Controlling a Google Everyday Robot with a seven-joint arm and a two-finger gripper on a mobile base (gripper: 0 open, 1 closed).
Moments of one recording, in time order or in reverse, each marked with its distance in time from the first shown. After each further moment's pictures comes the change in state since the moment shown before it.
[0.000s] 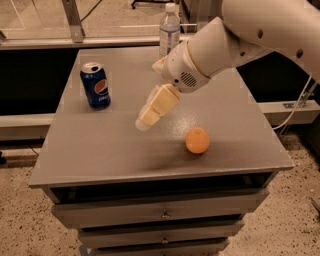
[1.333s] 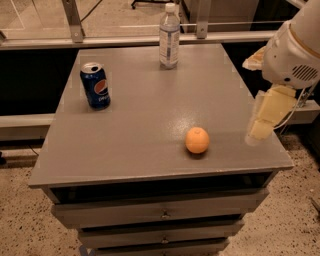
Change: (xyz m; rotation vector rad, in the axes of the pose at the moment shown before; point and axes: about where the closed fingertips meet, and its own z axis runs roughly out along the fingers) arm 0.121 0.024 -0.173 0.119 0.502 -0.029
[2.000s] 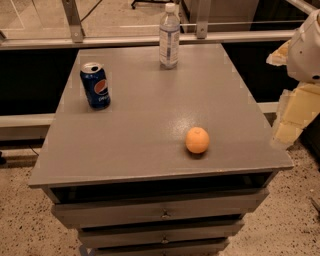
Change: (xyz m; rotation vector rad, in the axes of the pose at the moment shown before) arm 0.027 0.011 -0.032 0.049 0.109 0.029
